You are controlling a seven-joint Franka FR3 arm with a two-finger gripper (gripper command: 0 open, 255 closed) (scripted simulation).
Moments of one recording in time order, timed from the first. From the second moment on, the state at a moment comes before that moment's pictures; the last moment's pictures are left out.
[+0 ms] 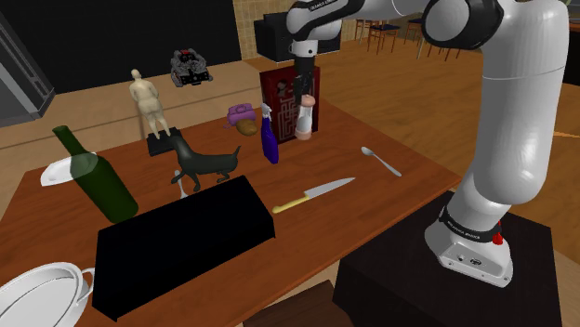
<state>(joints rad) -0.05 0.34 -0.19 -1.57 0.21 1.84 -0.52</state>
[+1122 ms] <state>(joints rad) -0.06 0.33 -0.19 -1.36 0.20 1.62 -0.49</state>
